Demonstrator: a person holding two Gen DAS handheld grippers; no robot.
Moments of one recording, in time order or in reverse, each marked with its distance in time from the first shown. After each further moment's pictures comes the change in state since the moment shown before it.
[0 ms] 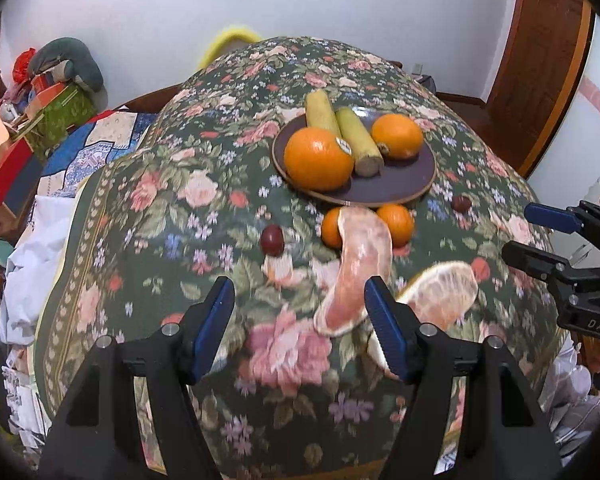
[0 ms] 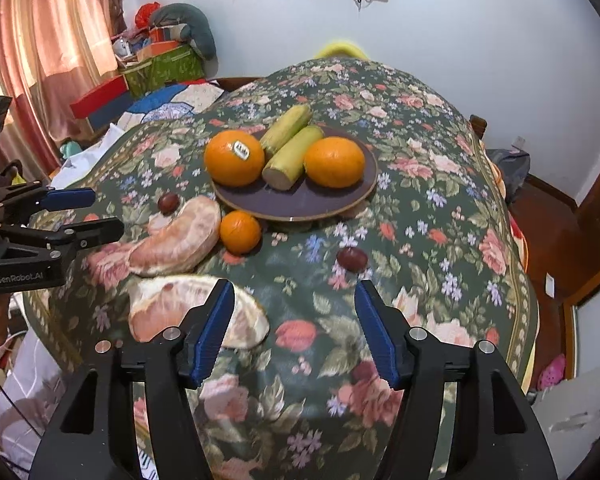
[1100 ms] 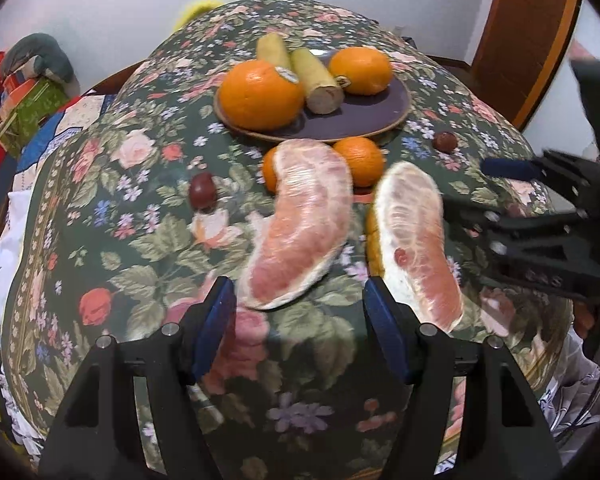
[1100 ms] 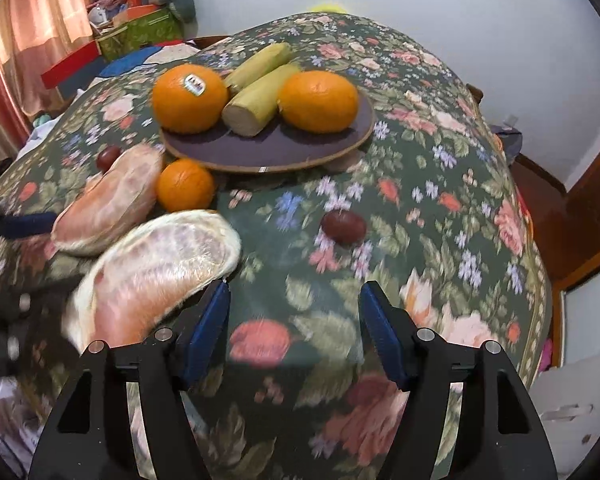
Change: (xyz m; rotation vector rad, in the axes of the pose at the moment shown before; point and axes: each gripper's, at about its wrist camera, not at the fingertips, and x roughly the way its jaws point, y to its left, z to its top) left arm 0.045 -0.039 -0.017 0.072 0.109 -0.049; right arm 0.059 -0.005 -0.005 -0.006 0.117 -0.090
